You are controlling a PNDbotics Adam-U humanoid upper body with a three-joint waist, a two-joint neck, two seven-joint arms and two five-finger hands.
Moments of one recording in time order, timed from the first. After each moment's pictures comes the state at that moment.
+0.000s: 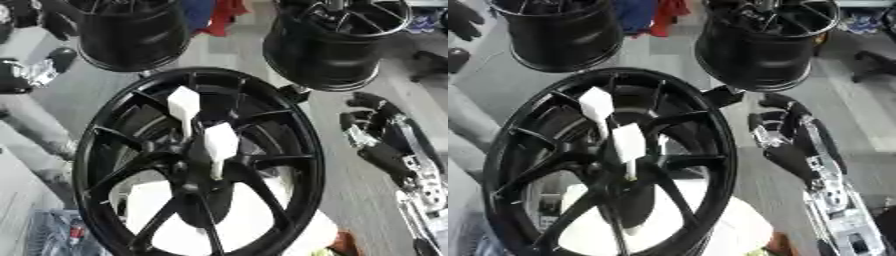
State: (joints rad) left arm -0.64 0.75 -0.19 -1.64 -0.10 -0.35 -0.64; right arm -0.08 -0.26 0.08 -1.78 0.02 -0.06 -0.07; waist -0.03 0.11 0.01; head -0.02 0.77
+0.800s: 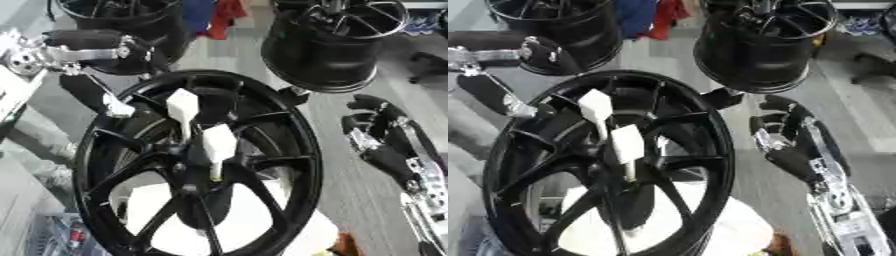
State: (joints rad) left arm -0.85 0.63 -0.47 -1.40 -0.31 -0.41 -0.70; right arm -0.08 -0.28 0.09 -1.78 0.01 -0.05 -0.05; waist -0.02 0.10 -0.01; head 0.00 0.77
